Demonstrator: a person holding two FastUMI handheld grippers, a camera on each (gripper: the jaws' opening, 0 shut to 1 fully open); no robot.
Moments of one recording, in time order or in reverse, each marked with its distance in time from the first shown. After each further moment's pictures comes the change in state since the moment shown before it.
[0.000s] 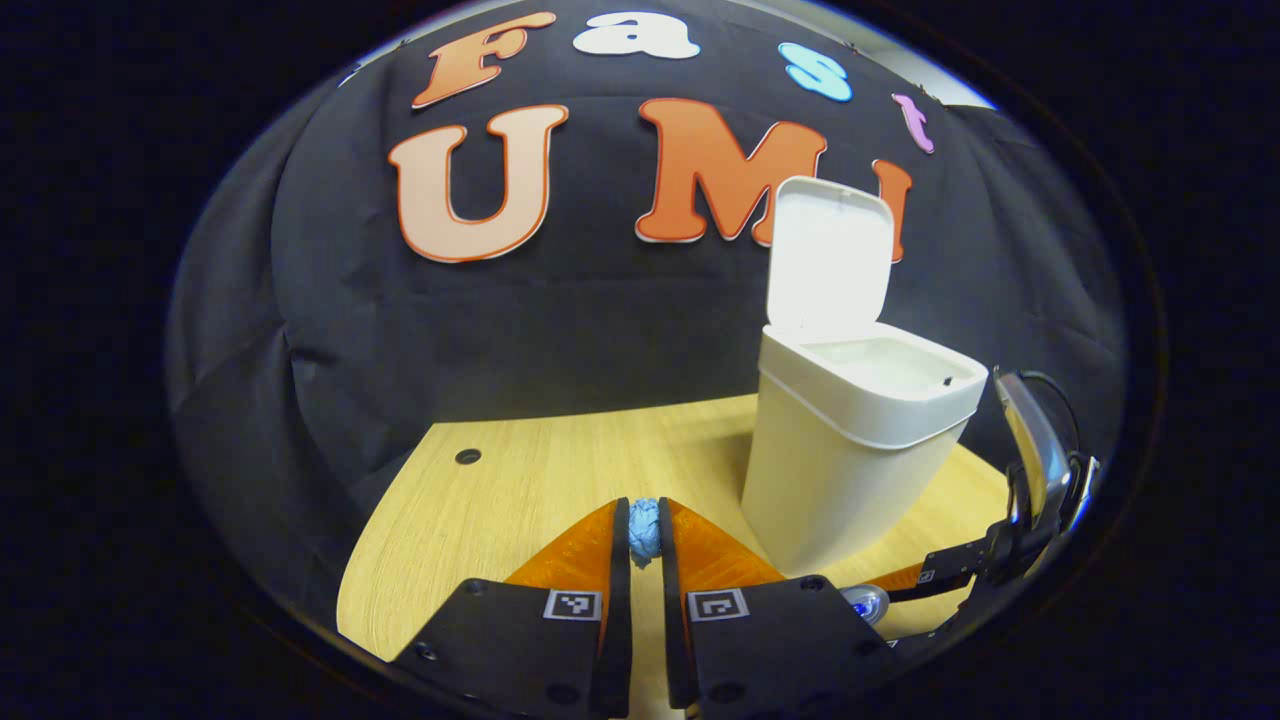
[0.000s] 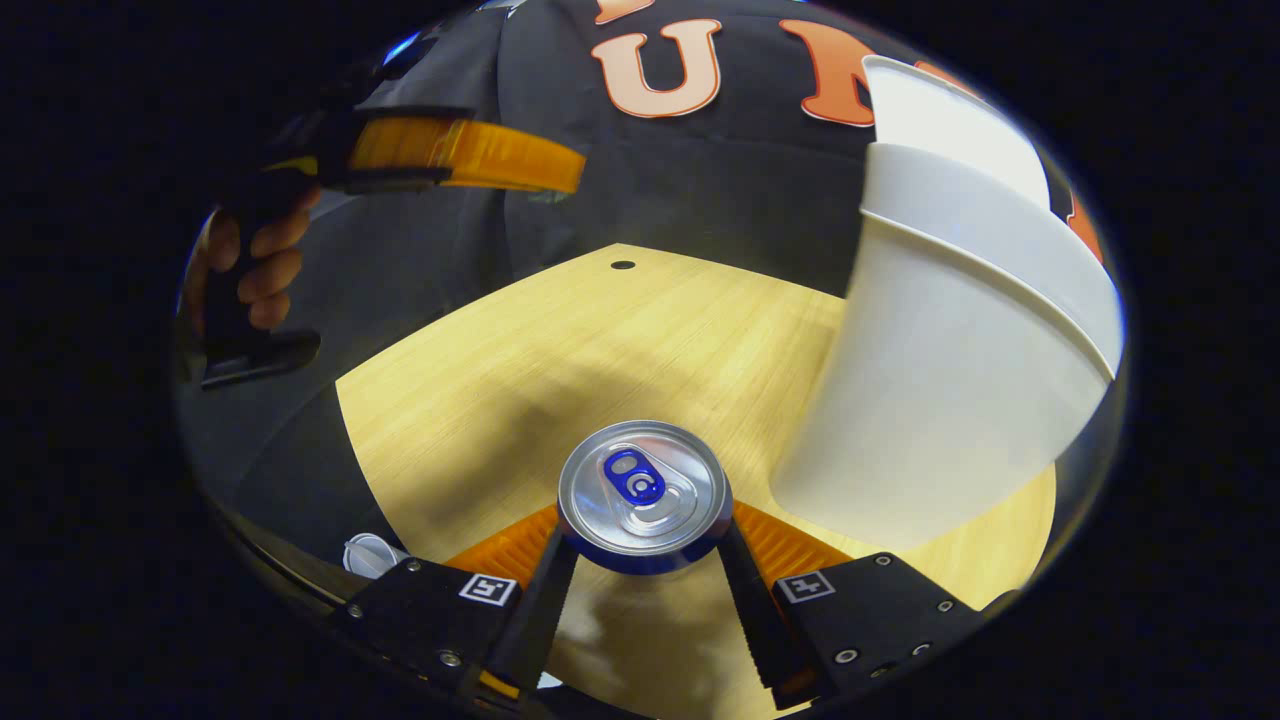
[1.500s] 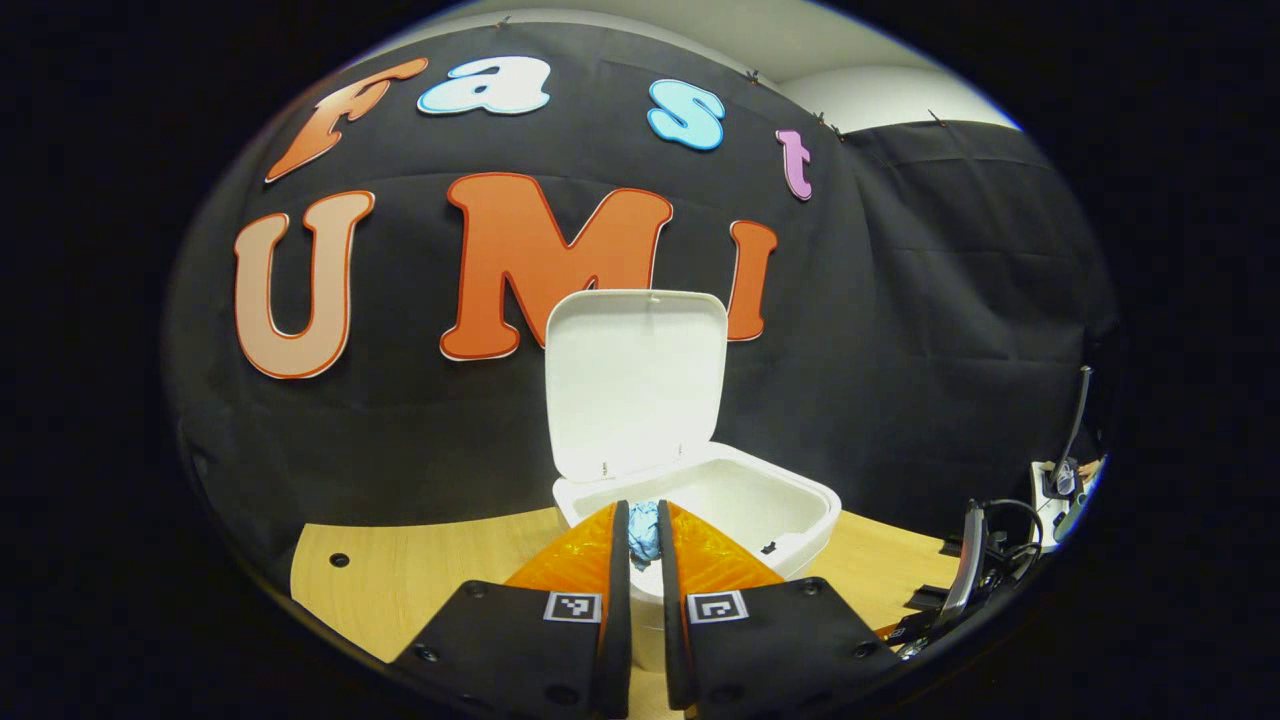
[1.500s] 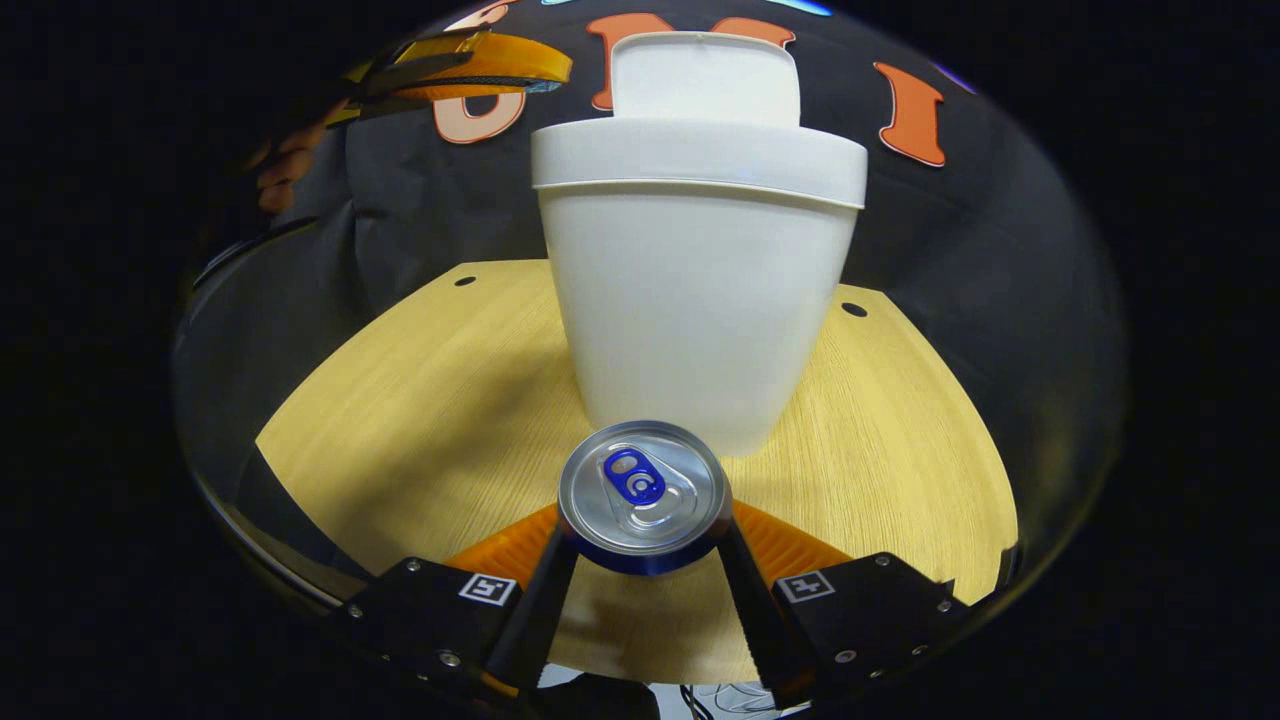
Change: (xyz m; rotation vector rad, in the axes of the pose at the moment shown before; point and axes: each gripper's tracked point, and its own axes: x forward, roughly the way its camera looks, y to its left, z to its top) left arm 0.032 -0.093 0.059 0.078 -0.190 -0.347; right arm -0.009 -0.003 0.003 0.282 0.019 -0.323
